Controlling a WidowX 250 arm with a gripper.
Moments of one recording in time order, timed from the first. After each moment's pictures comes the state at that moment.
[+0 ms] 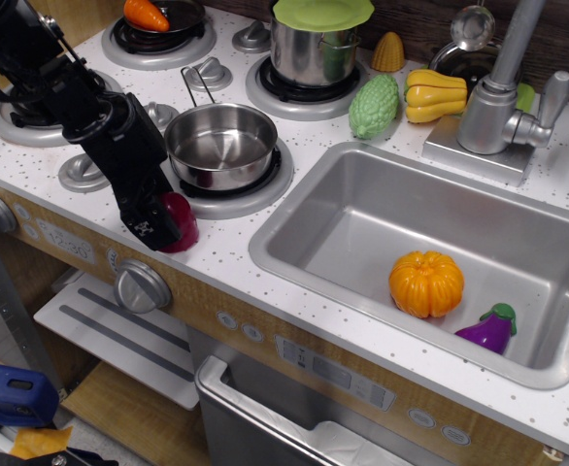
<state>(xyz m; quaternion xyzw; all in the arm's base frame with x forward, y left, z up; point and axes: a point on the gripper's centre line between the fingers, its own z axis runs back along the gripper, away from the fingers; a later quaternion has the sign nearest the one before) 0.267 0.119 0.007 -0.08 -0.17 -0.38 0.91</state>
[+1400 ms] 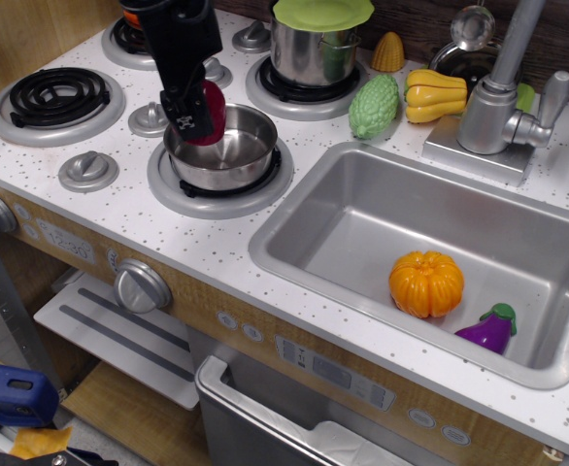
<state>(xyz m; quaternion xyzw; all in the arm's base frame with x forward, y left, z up) 0.325 0.110 0.089 0.07 -0.14 -0.44 0.89</state>
